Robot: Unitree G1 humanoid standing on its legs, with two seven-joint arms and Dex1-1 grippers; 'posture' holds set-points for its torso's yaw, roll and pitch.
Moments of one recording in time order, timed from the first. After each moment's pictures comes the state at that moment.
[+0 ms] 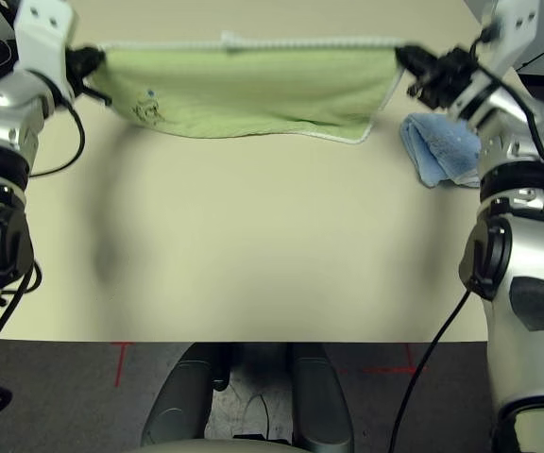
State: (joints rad) left arm -1.27 0.64 0.00 1.25 0.11 -0.09 -0.63; right arm -1.14 -0.69 -0.28 1.21 0.19 -0.14 1.10
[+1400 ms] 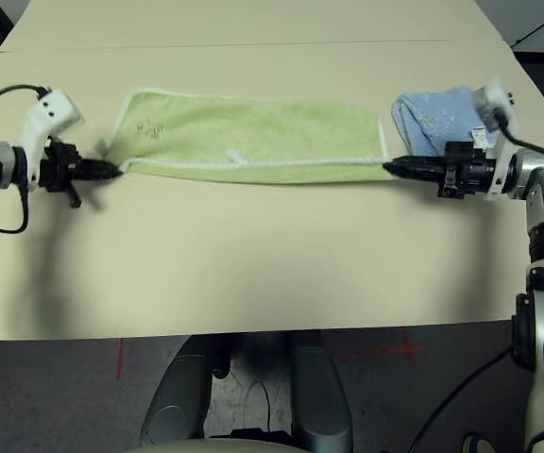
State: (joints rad) left arm -0.81 0.96 -0.15 0.45 0.02 0.43 -1.42; right arm -0.75 -0.91 0.02 0.68 0.23 0.14 1.60
